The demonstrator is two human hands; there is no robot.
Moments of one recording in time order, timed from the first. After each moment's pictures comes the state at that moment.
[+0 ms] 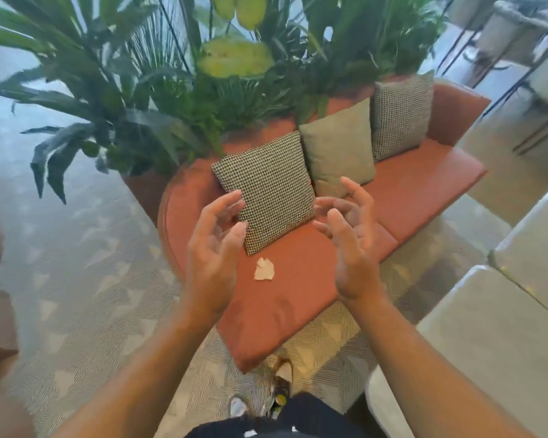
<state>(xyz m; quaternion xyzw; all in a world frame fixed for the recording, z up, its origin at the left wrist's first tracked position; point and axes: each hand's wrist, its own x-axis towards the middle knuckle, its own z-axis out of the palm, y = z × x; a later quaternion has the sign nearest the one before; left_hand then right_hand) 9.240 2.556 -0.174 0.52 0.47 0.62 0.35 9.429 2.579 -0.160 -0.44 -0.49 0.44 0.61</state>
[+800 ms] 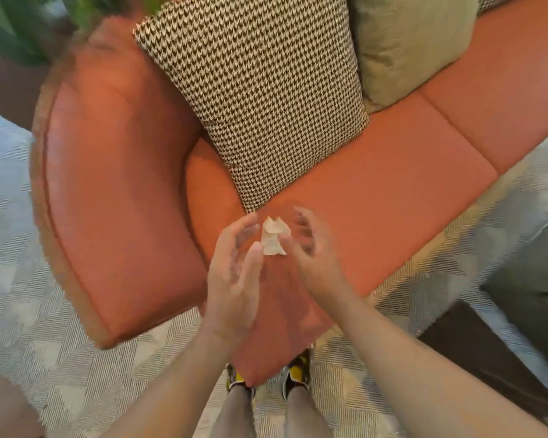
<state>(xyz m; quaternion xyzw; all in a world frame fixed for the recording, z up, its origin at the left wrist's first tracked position) 9.243 2.711 -0.538 0.42 0.59 0.51 0.46 9.384 2.745 -0.578 -0.63 -0.49 0.50 0.34</state>
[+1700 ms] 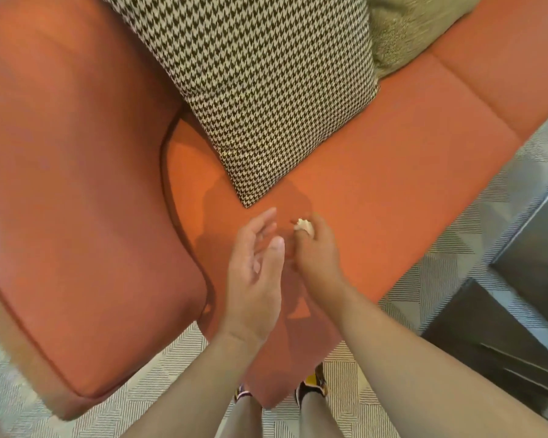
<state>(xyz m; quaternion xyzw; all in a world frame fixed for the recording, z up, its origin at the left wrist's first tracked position) 9.240 2.725 -0.616 0.38 0.56 0.49 0.54 9.341 2.760 -0.673 -0.71 -0.26 0.55 0.36</state>
